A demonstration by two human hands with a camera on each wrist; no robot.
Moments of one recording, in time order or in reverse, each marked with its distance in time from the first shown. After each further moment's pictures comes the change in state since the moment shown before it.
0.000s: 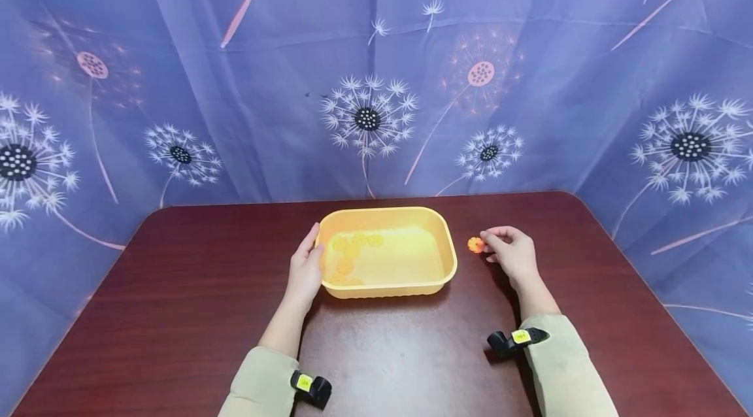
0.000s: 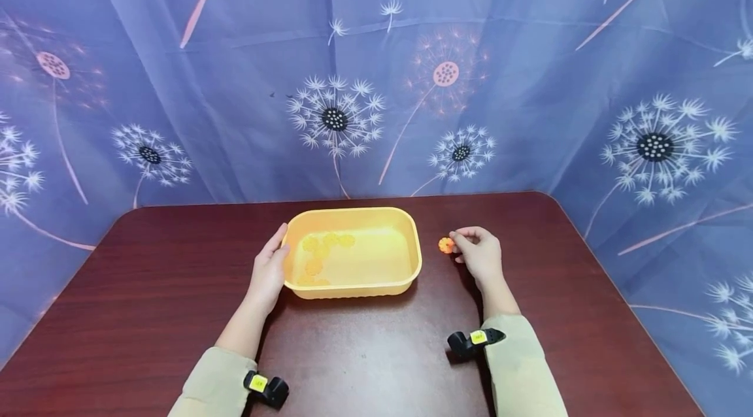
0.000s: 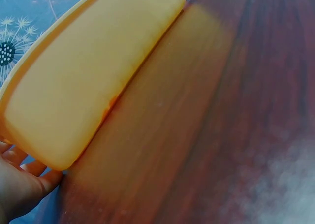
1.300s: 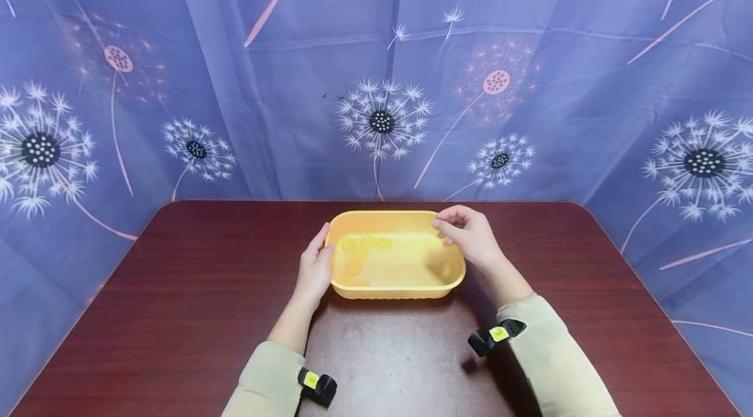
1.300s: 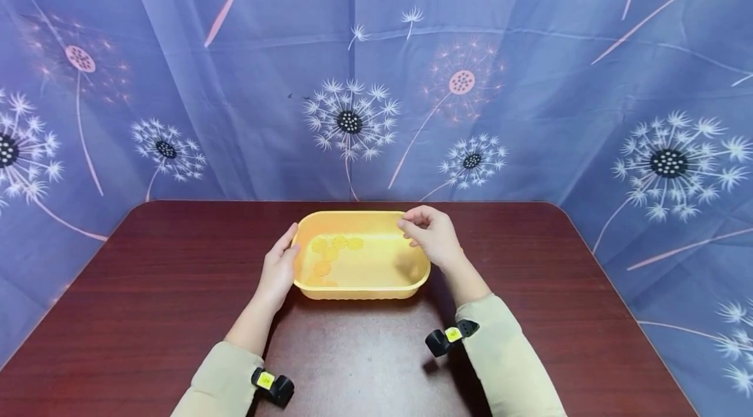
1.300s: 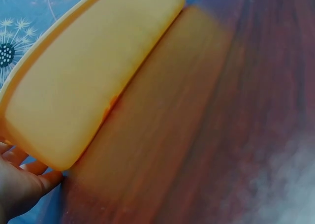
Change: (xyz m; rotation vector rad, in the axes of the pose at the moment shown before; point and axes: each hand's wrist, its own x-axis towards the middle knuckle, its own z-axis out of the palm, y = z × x) left_hand 0.001 -0.002 -0.001 0.049 0.031 0.022; right_hand -0.017 -0.081 0.068 0.023 -0.343 -0.284
